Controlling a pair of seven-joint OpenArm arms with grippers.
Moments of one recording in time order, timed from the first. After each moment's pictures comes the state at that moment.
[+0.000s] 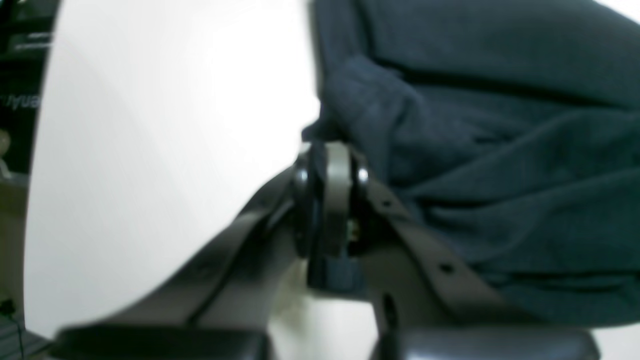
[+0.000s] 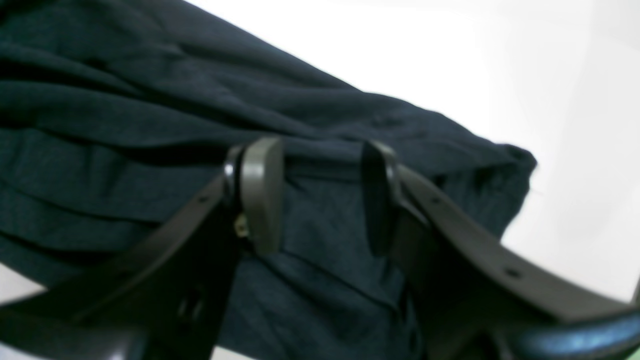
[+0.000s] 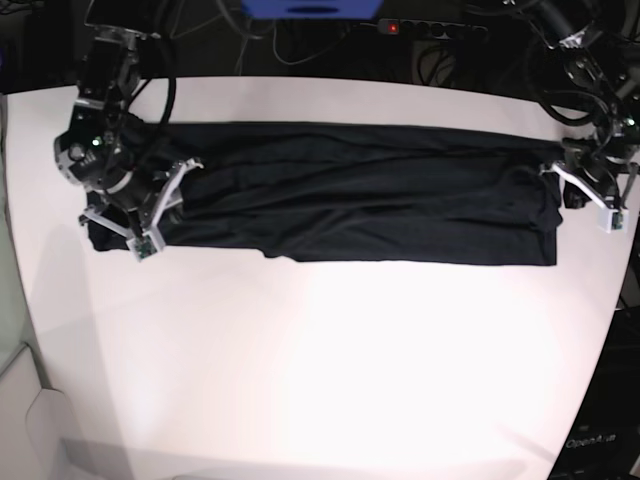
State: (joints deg) left arm 4.8 -10.0 -43.7 88.8 -10.7 -40.2 44.5; right arm -6.8 1.4 17.9 103.6 -2.5 40.0 -50.8
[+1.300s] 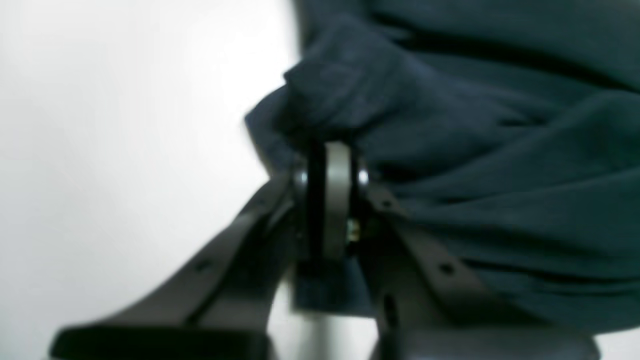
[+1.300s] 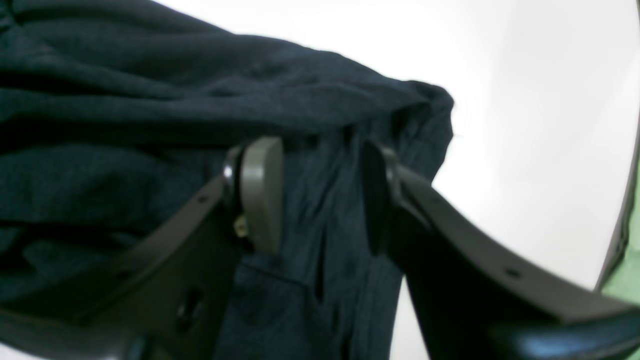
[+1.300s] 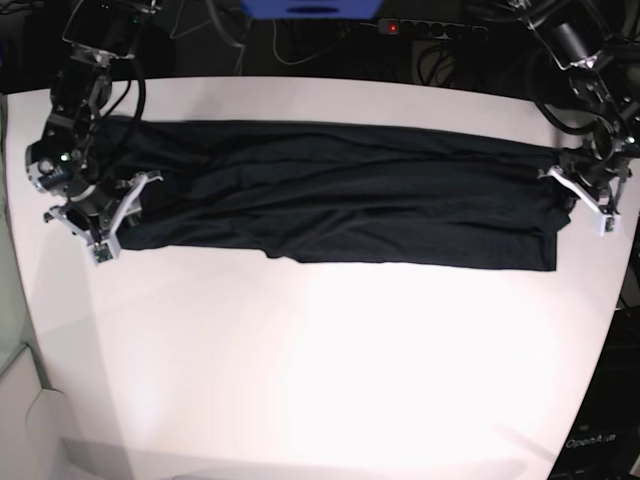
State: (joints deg) left arm 0.5 -14.8 -41.0 74.9 -10.8 -40.5 43.7; right arm -2.8 5.4 25.5 96.4 -2.7 40.0 -51.0
